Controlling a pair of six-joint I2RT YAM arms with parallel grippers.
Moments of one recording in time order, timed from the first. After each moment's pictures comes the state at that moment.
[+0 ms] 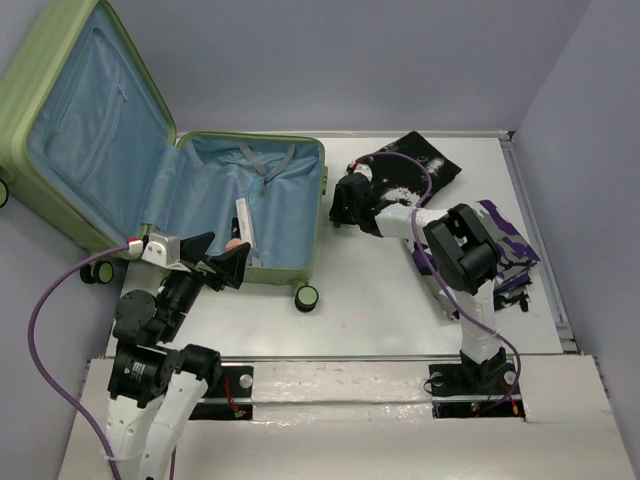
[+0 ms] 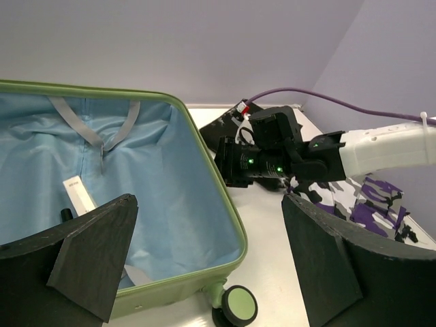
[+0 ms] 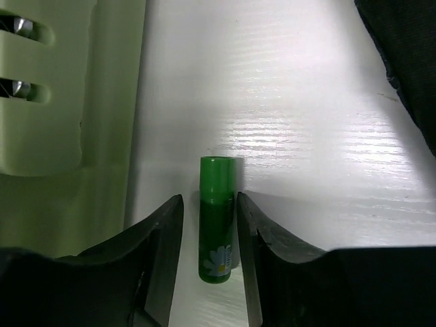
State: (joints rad) left arm -0.28 0.24 0.66 -0.29 0.15 -0.32; right arm 0.59 2.12 1.38 0.07 0.19 0.60
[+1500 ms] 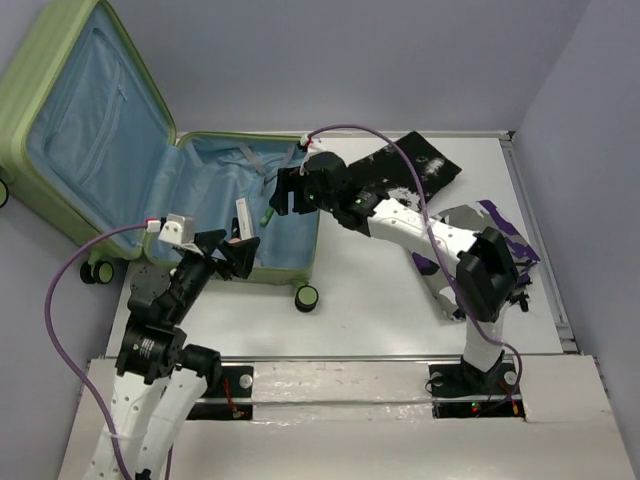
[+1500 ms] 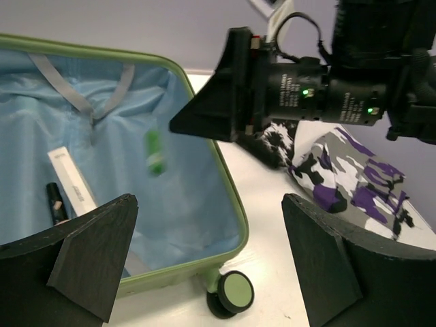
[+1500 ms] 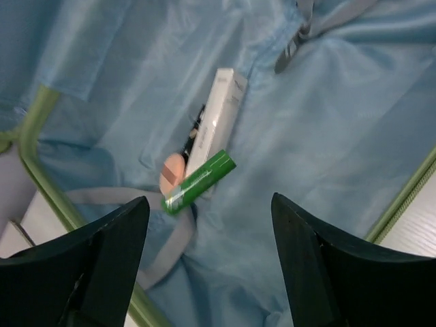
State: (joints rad) left arm -0.28 0.35 0.66 -0.28 0.16 -0.34; right arm 0.82 1.87 1.63 -0.14 0.06 0.49
